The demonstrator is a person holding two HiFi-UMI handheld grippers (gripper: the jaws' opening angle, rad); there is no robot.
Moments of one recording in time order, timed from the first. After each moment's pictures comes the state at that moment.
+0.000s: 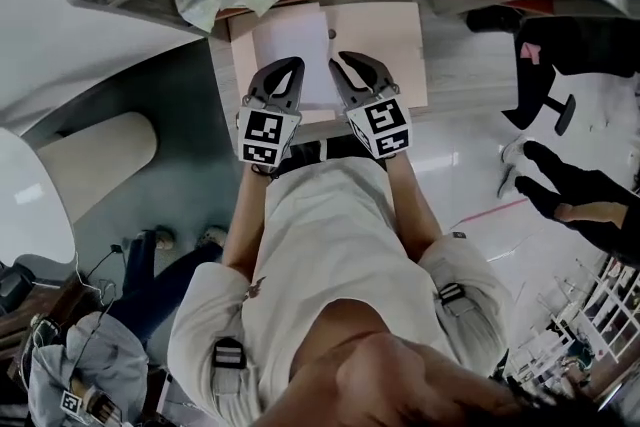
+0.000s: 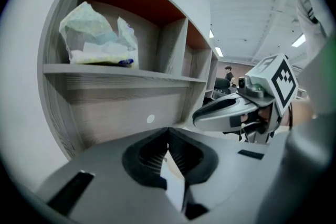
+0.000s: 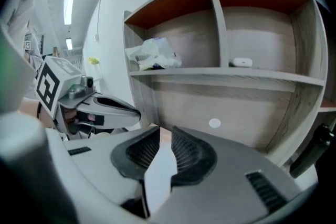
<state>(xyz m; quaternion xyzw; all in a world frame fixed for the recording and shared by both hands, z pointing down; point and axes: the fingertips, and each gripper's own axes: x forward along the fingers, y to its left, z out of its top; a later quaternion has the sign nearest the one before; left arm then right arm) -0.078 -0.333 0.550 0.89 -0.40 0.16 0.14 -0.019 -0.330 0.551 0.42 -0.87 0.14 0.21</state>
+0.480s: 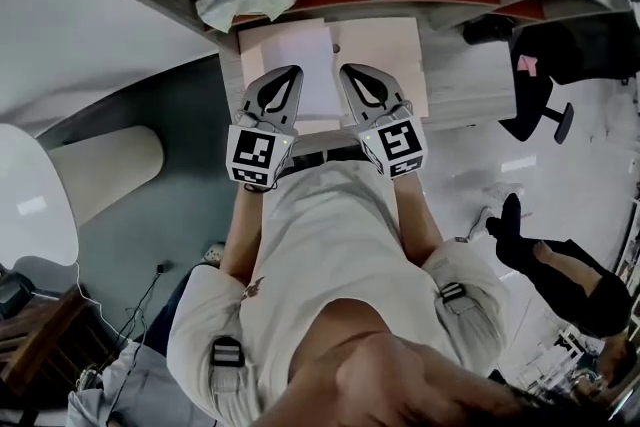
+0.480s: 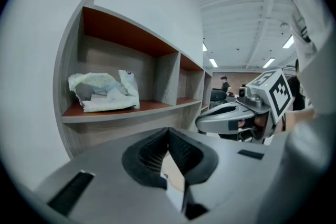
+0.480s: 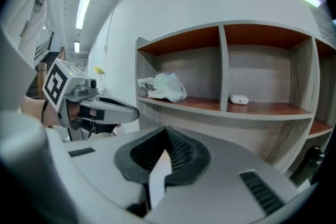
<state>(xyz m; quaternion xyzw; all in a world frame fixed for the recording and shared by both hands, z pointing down) -0.096 -0.317 0.463 0.90 -0.40 0.11 0.08 -0.026 -0.312 0.469 0.43 -0.89 0.07 0.15</state>
